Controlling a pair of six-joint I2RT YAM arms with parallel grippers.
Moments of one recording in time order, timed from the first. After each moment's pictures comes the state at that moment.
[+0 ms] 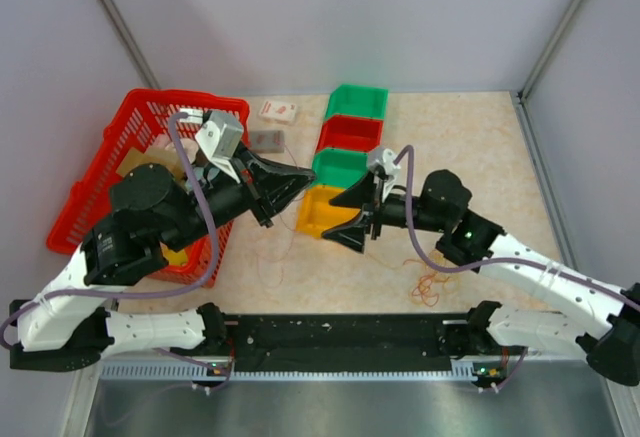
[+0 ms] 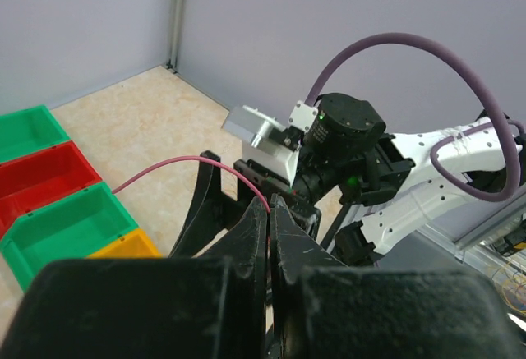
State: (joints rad) left arm -1.17 0.95 1.57 -0.54 -0.17 -0.29; right arm 0.84 0.99 0.83 0.16 -0.51 0.27
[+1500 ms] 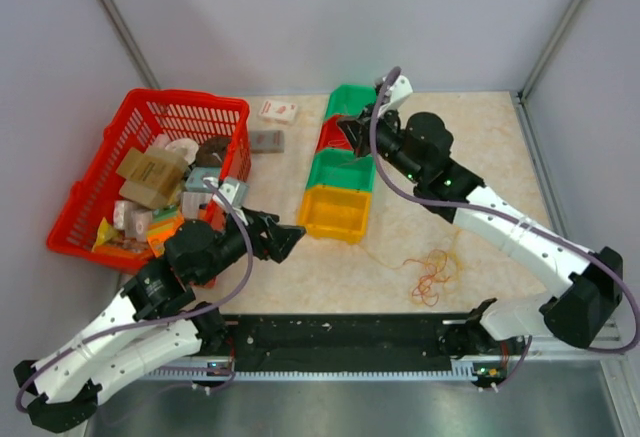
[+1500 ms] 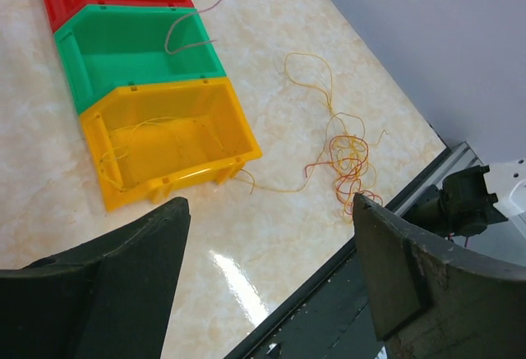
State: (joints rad) left arm -0.88 0.54 0.77 -0.38 -0.11 -0.49; right arm 0.75 1.30 1.23 0.12 0.05 0.22
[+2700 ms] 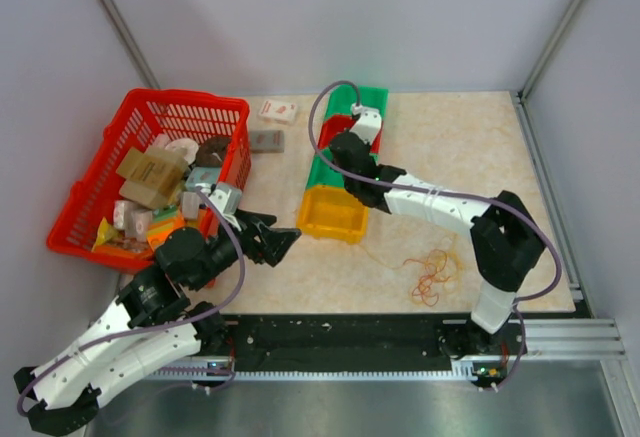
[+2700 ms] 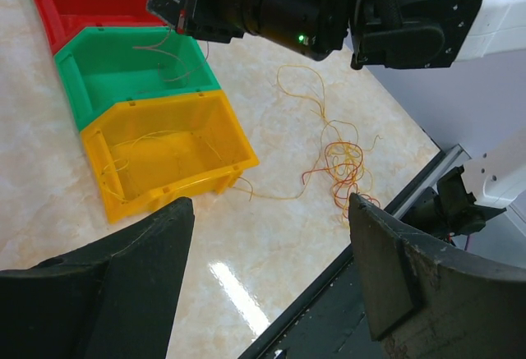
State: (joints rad) left arm -0.88 0.46 0.72 -0.36 -0.10 -0.45; right arm 0.81 1.74 1.29 0.03 0.64 0.60
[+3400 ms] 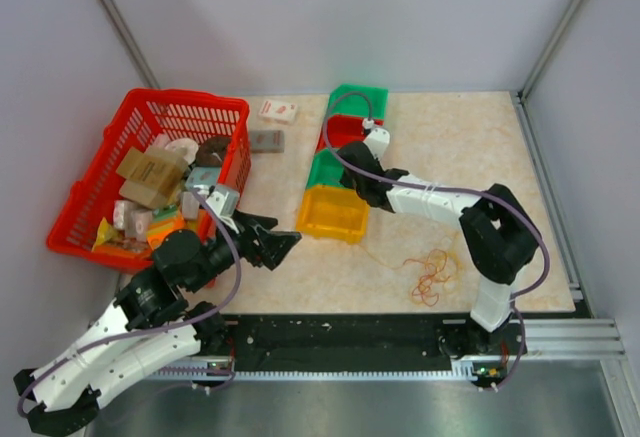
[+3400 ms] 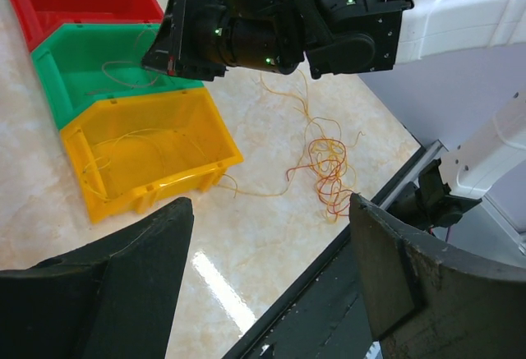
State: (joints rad) left arm -0.88 0.44 0.72 -0.36 -0.07 -0.47; right arm 0.75 1.80 1.23 -0.07 0.51 0.80
